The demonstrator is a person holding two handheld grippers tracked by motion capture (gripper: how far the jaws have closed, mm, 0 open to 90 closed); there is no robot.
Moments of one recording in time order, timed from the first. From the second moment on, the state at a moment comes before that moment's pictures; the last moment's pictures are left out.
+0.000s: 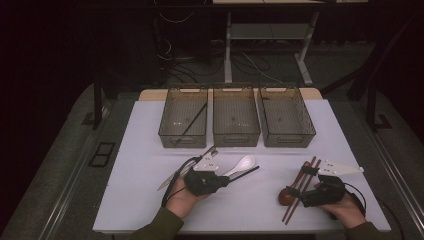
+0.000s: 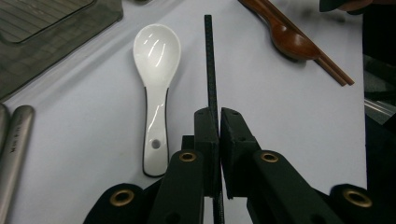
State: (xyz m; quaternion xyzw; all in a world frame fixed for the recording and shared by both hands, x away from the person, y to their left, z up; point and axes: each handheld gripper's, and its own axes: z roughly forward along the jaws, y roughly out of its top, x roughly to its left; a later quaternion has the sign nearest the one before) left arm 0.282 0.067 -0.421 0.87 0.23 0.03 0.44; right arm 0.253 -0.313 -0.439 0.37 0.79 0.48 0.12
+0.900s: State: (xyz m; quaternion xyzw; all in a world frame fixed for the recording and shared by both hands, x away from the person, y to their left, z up) left arm 0.292 0.108 -0.403 0.86 0.24 0.05 0.45; right arm 0.253 -0.313 -0.438 0.37 0.79 0.48 0.11
